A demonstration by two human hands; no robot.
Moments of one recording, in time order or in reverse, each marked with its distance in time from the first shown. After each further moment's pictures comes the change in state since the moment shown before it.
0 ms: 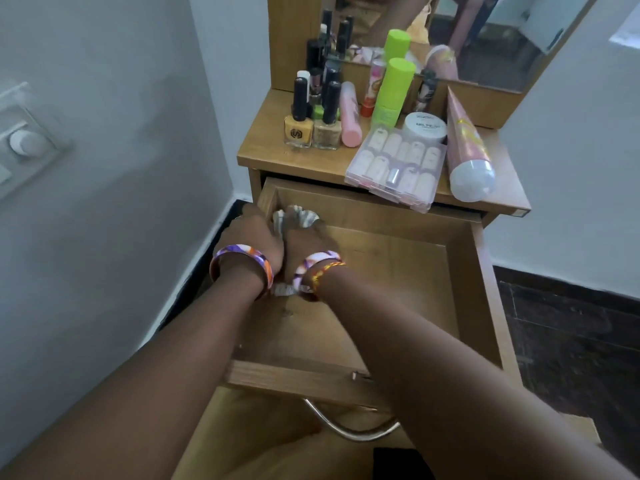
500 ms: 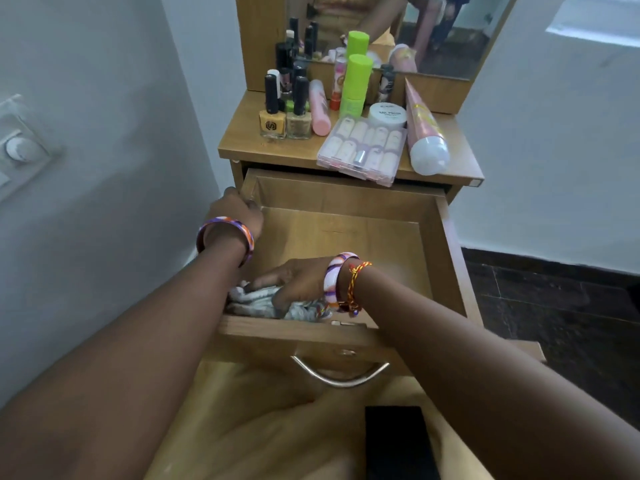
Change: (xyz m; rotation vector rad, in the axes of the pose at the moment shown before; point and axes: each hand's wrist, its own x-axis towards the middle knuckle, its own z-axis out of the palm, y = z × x) left_hand 0.008 0.000 -0.002 -0.165 0.002 -0.053; right_hand -0.073 0.004 -0.001 0.223 -0.467 -0.081
